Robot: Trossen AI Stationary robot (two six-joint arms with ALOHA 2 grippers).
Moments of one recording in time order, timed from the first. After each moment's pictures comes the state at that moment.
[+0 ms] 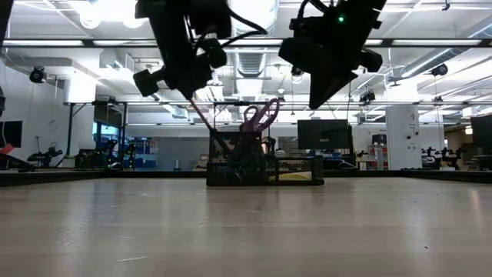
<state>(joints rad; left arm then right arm) 0.11 1.64 1.29 -0.94 -1.08 1.19 0.23 1.74 1.30 -0.96 0.73 1.03</state>
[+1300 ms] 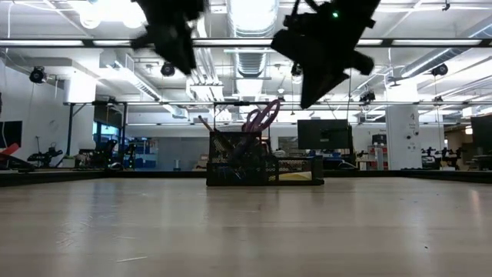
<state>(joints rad) -0.04 1.47 1.33 -0.96 -0.72 0.42 0.24 1.74 1.30 -0.90 0.71 1.03</state>
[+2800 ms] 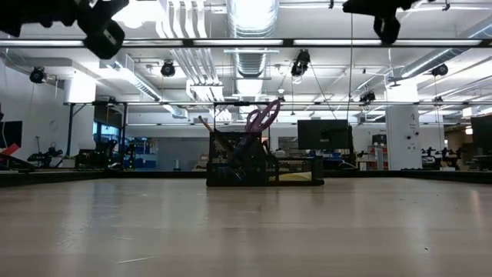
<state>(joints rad) -0.05 0.46 0.45 -0.04 0.20 -0.34 -0.13 0.72 0.81 -0.33 0.06 0.47</state>
